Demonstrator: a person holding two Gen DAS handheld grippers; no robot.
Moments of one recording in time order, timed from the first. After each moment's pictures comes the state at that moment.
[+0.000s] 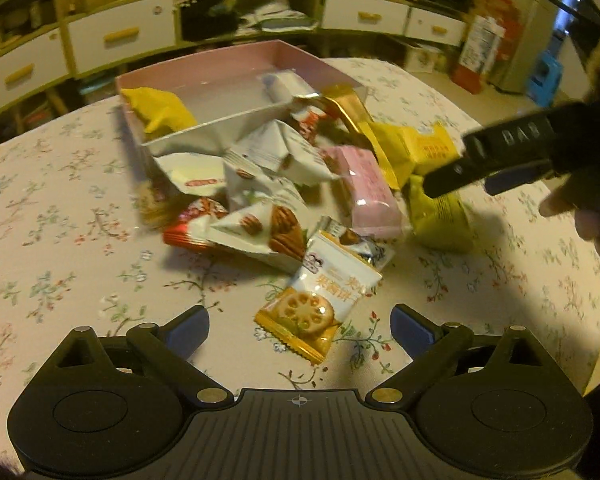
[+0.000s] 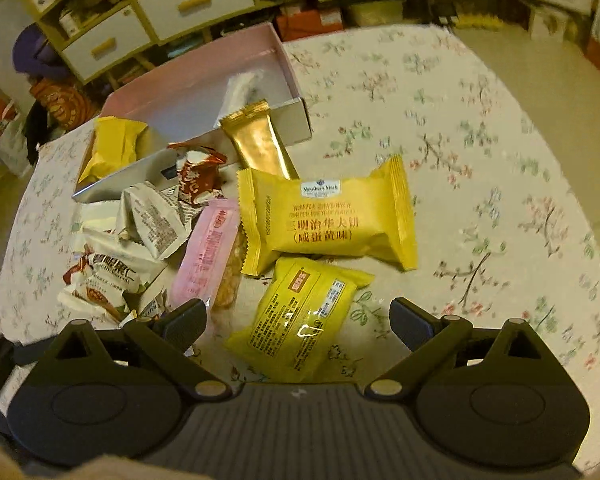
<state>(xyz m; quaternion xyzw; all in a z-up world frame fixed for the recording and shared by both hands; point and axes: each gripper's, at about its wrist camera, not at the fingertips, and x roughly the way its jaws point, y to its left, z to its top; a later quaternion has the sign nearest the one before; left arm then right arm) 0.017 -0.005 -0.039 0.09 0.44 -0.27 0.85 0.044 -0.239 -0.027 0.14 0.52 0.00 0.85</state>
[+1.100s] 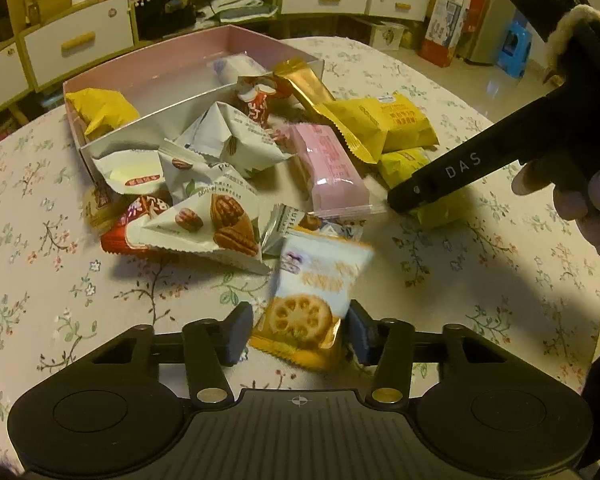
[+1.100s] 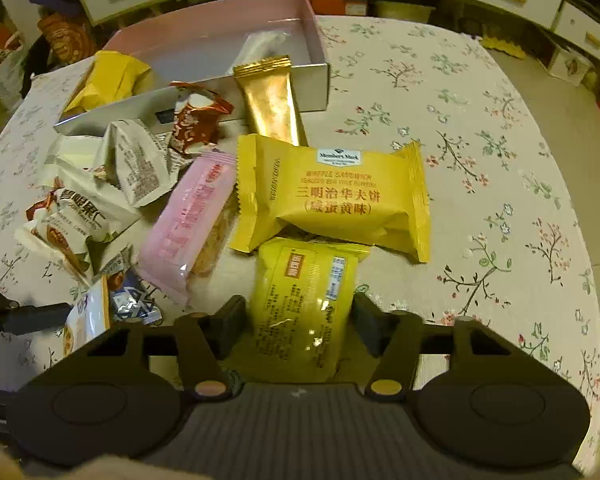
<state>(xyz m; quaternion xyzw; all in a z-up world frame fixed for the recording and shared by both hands) 0.015 -0.027 -0.053 0.12 0.45 -0.31 0.83 0.043 -0.214 -0.045 0.02 0.53 0.01 0.84</state>
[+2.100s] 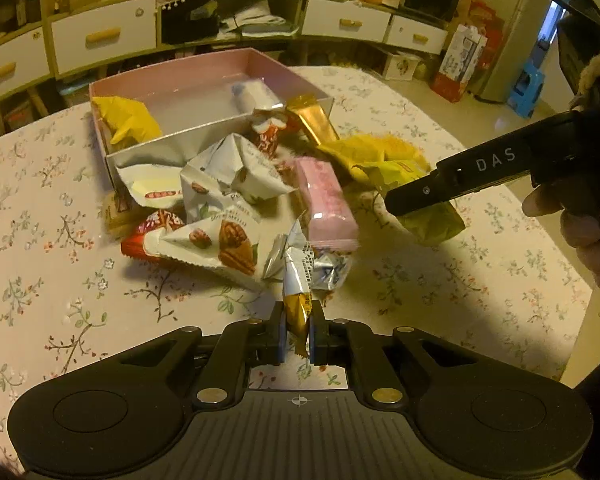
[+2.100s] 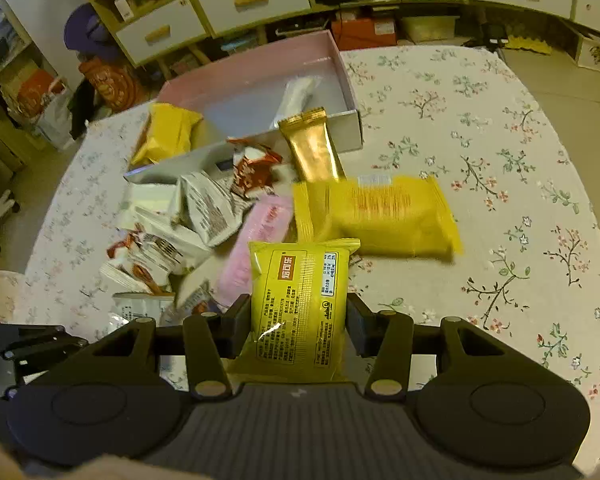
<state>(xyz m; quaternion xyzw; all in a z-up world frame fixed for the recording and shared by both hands) 0.008 -0.021 -0.025 0.05 0.44 -0.29 0.85 0.034 -0.228 -0.007 0.11 0.50 0.08 0.86</state>
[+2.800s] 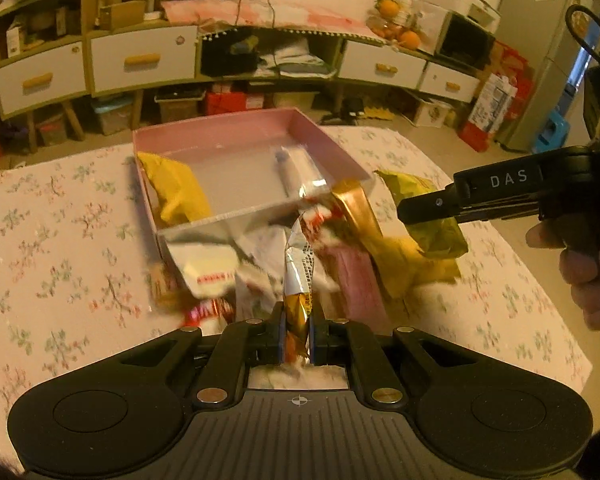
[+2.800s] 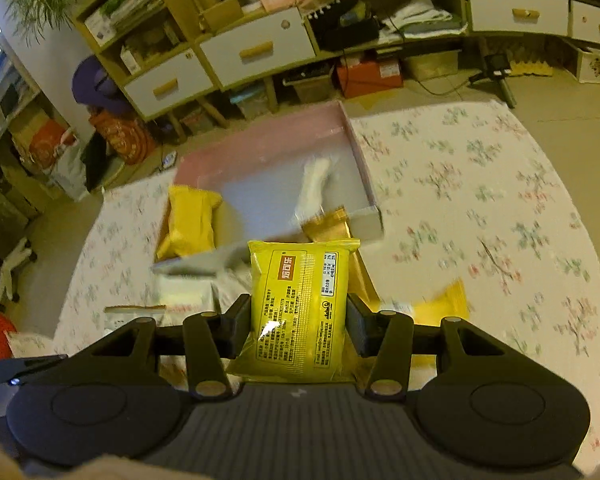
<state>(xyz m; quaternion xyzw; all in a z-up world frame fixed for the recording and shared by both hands) 0.053 -0.012 0.020 0.01 0.41 -0.25 0.88 0.077 -0.230 0.028 0.15 0.44 0.08 0.88</state>
